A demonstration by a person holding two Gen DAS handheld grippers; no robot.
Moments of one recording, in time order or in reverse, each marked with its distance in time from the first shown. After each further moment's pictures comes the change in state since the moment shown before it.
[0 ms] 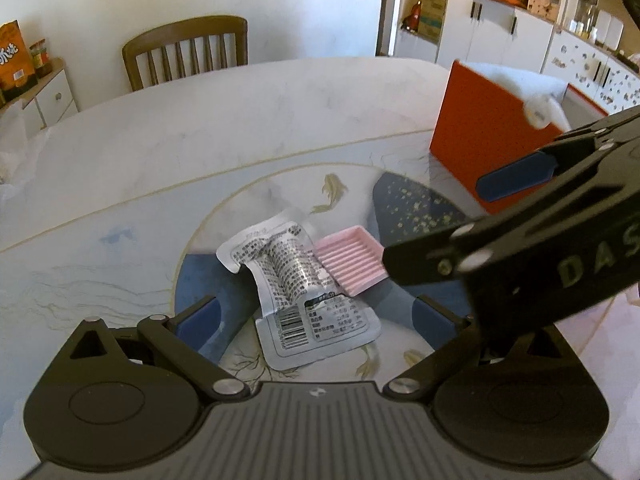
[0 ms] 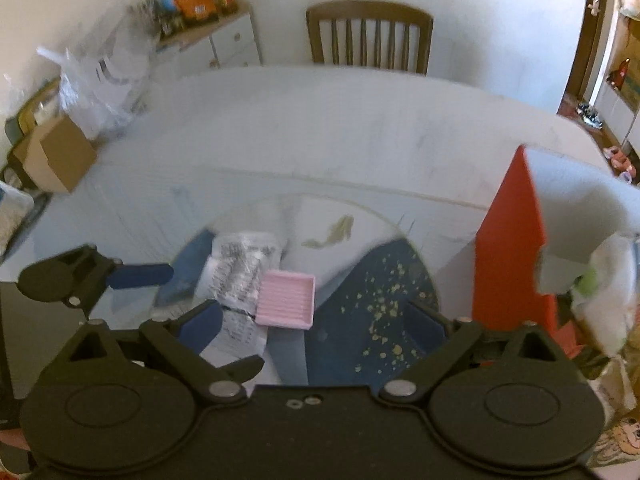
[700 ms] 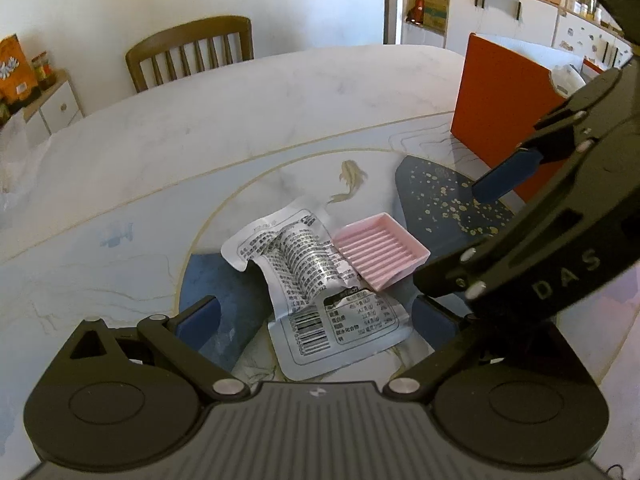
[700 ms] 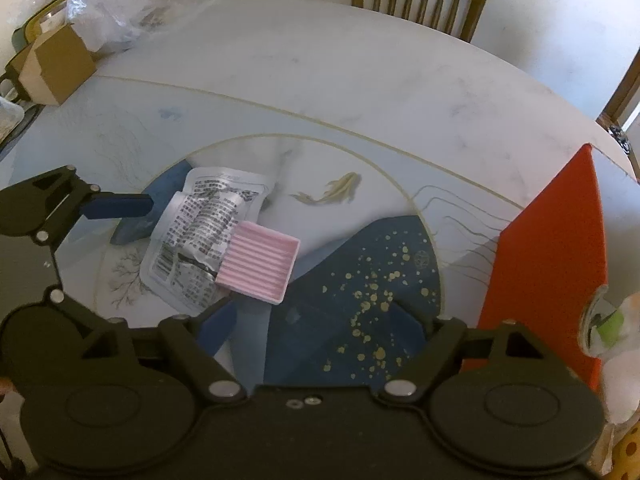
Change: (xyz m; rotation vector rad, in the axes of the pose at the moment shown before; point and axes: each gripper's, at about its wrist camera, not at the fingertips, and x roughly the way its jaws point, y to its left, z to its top) left arm 0.021 0.002 -0.005 0.053 -0.010 0.054; right arm 0.043 -0.005 0.006 -0.180 0.158 -0.012
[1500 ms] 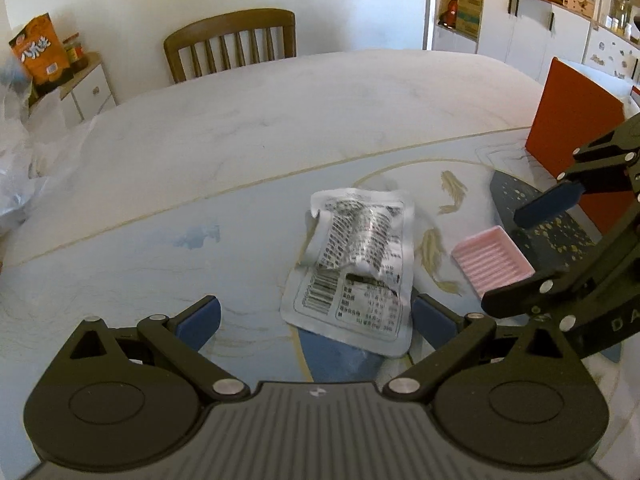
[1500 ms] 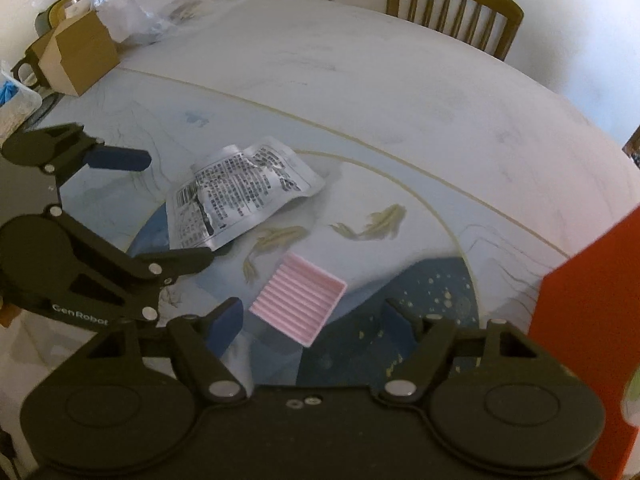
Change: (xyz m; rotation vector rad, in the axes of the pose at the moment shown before) left arm 0.008 0.065 0.006 -0.054 0.008 0.058; right arm 0.020 0.018 0.018 -0.091 -0.016 0.047
